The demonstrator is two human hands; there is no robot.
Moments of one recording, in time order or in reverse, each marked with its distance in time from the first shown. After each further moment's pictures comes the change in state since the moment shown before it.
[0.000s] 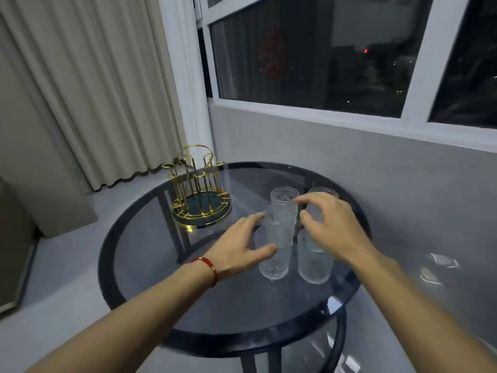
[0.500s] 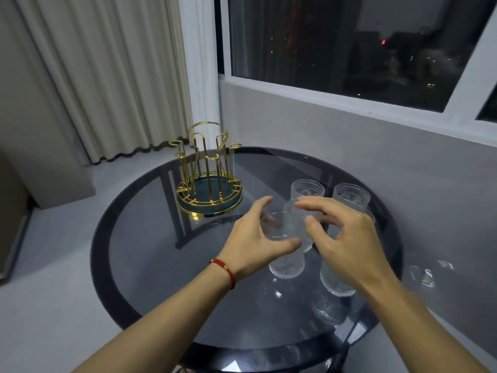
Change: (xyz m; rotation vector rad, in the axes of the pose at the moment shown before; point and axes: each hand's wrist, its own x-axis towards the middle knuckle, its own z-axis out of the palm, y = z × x) left_hand 0.016 -0.027 0.018 -0.339 0.247 -0.103; right_hand -0.003 -0.018 0.042 0.295 0.051 -0.045
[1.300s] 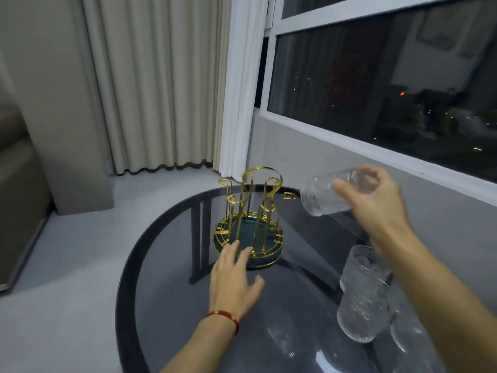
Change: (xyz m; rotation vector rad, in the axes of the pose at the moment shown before) left_hand 0.040 -0.126 -0.070 0.403 0.248 -0.199; right_hand 0.177 -0.047 0.066 0.071 0.191 0.311
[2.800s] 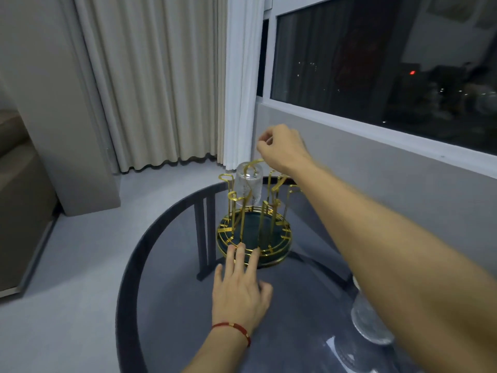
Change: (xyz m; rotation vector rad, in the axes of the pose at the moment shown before) left_hand 0.000 -0.007 0.018 0.330 -0.048 0.010; right_hand 0.084 -0.052 0.152 -0.387 -0.338 -0.301
